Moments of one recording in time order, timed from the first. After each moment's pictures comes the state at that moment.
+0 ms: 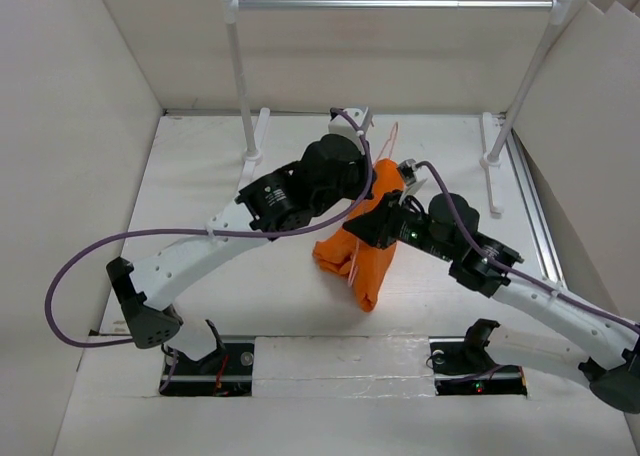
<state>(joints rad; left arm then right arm) -1.03 1.48 1.68 -0.58 -0.34 -0.53 0.85 0.96 0.90 -0.08 -0.15 0.65</state>
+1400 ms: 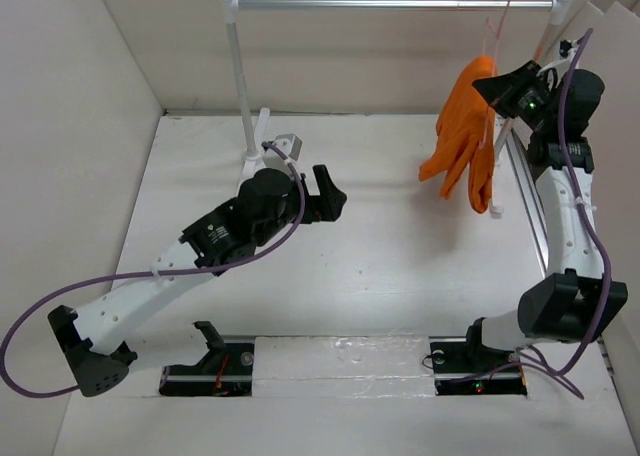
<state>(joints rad) -0.91 1.09 1.22 -0.47 -0.30 -0.65 -0.16 1.41 1.50 -0.09 -0.53 0.69</state>
